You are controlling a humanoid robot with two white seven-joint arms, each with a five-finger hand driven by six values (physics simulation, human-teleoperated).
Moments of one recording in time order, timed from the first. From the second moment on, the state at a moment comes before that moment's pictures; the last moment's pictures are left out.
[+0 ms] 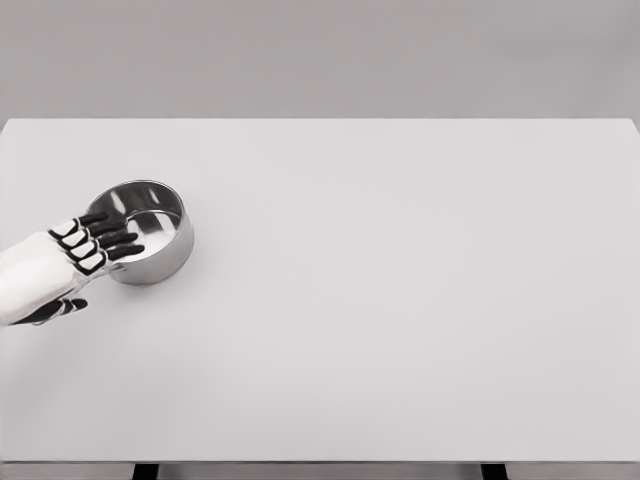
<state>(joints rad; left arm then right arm) 0.22 1.07 -0.09 -1.76 -0.66 -0.61 0.20 -0.02 0.00 0.16 0.14 0.07 -0.28 0.27</state>
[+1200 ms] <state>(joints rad) 0.21 1.00 -0.09 -1.72 -0.73 -0.61 0.20 -0.02 0.00 0.16 0.14 0.07 -0.28 0.27</state>
